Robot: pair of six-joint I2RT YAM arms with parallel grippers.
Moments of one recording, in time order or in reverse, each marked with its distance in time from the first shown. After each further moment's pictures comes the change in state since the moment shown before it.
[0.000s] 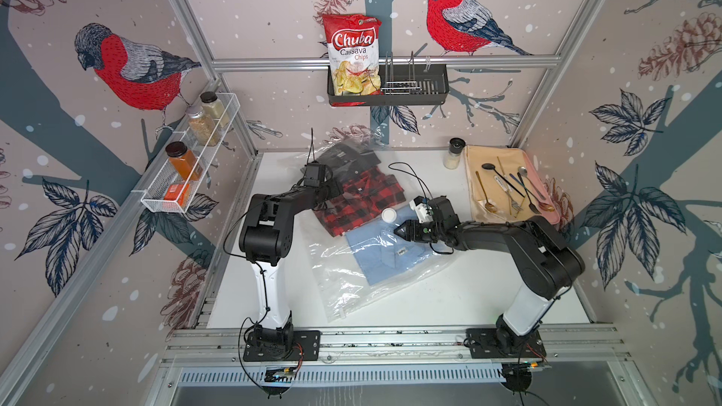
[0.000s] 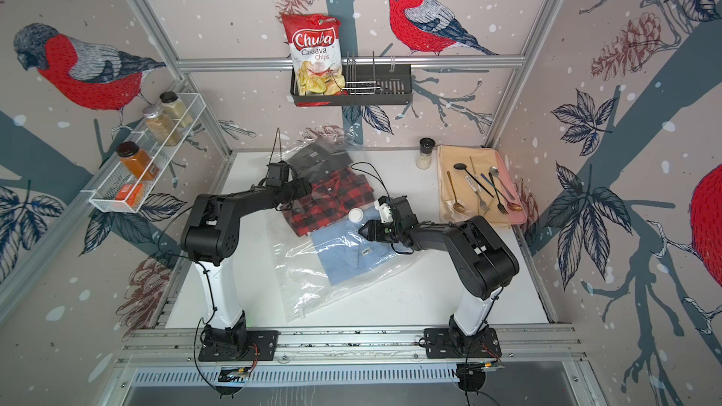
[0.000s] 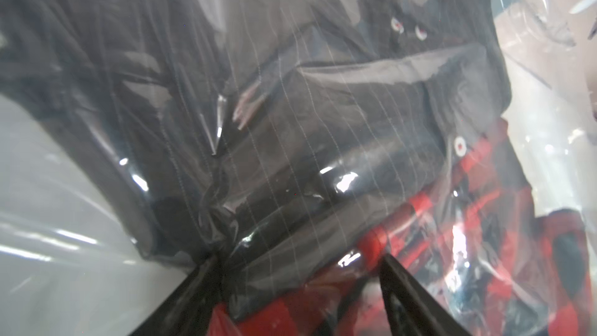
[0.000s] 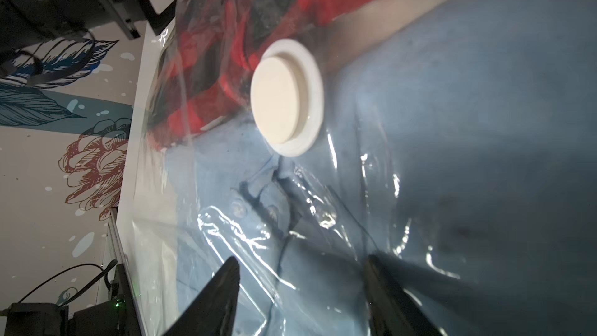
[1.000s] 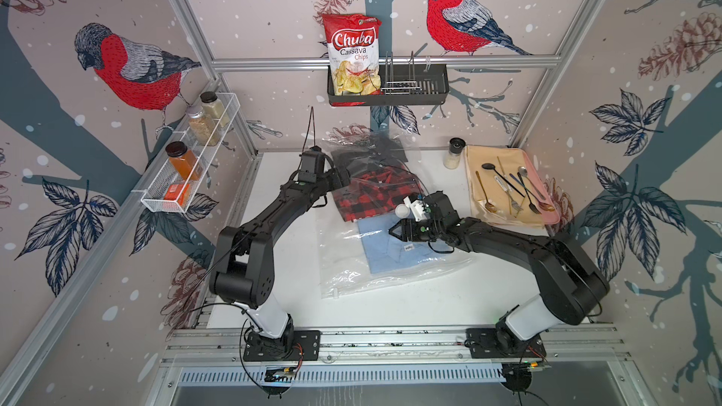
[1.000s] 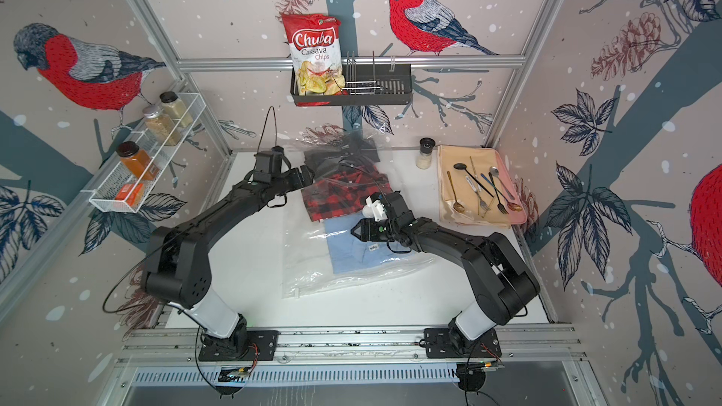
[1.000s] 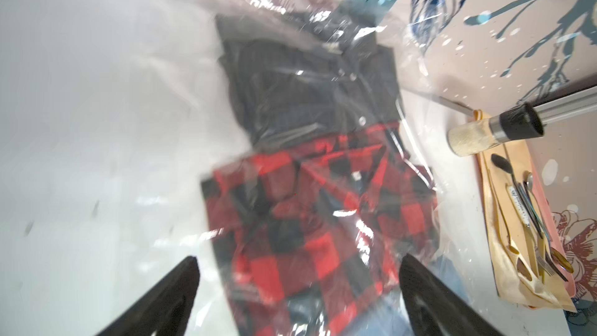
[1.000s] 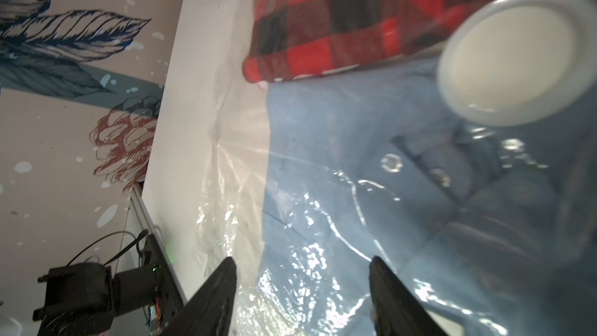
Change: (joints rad) left arm -0.050 -0.519 -0.219 -0.198 -0.034 -0.019; right arm 0.141 -0.110 0.154 -0.245 -0.017 -0.003
